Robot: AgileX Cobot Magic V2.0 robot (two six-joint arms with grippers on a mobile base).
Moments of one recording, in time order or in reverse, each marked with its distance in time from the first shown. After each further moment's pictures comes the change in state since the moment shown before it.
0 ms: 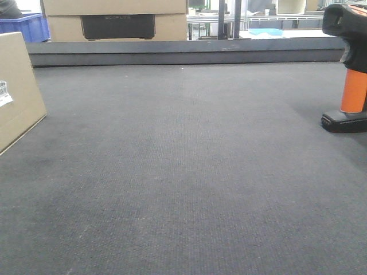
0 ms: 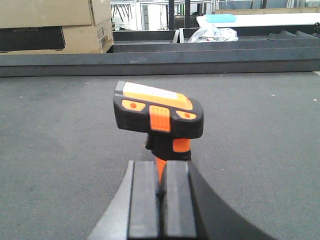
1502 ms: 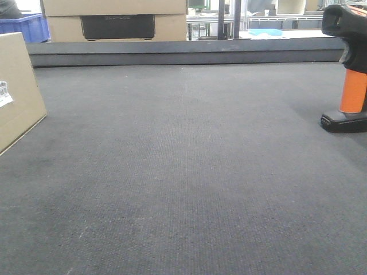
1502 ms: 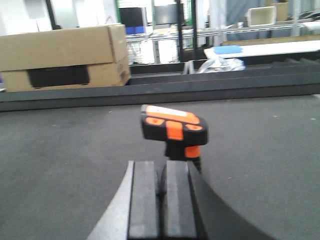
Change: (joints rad) left arm 0.000 -0.971 0.987 -0.078 -0.894 -0.007; right arm 0.092 -0.528 0.000 0.053 0.413 0.000
